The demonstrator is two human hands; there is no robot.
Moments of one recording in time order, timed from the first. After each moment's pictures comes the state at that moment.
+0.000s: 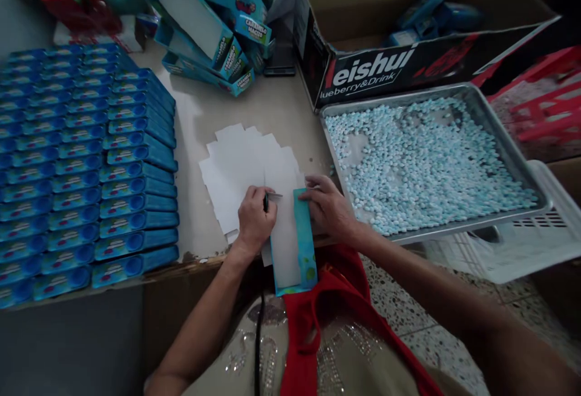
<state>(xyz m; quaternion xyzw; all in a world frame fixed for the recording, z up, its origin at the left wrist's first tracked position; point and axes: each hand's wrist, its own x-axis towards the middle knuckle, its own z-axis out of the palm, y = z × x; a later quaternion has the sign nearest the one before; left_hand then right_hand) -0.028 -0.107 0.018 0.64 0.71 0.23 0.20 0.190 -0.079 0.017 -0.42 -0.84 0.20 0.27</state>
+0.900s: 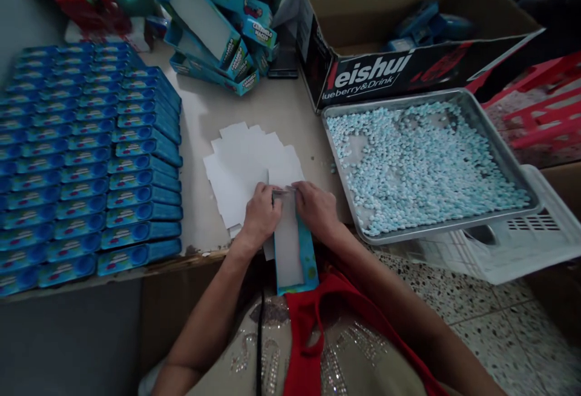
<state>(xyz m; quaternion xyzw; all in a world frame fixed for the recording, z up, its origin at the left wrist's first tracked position) -0.030 -0.106 0.012 0.65 0.67 0.24 0.29 0.133 -0.091 0.028 -0.62 -0.75 0.21 0.09</state>
